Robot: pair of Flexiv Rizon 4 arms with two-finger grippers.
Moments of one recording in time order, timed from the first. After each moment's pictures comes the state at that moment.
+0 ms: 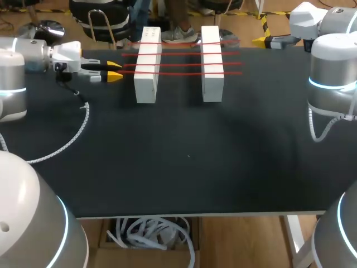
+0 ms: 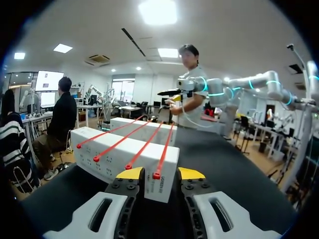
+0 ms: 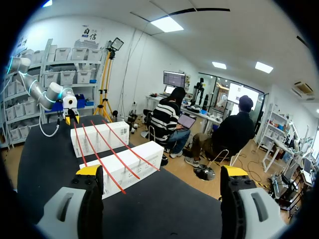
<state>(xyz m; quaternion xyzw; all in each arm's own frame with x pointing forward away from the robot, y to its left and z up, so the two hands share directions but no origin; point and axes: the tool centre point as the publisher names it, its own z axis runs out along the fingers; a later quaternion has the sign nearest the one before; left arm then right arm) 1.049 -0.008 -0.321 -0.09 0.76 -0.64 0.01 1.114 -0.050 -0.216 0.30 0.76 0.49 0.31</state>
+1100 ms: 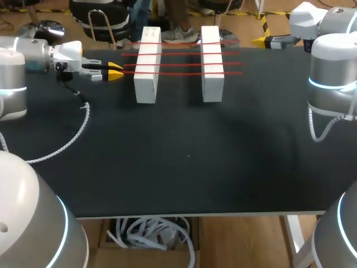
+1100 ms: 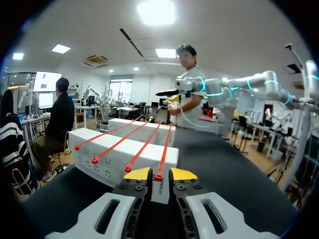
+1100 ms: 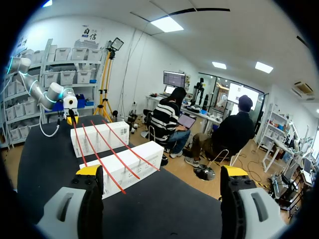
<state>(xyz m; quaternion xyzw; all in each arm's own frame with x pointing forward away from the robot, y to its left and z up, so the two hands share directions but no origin) 1.050 -0.011 -0.320 -0.08 0.76 -0.65 0.00 1.114 -0.050 -0.216 0.30 0.76 0.49 0.31</state>
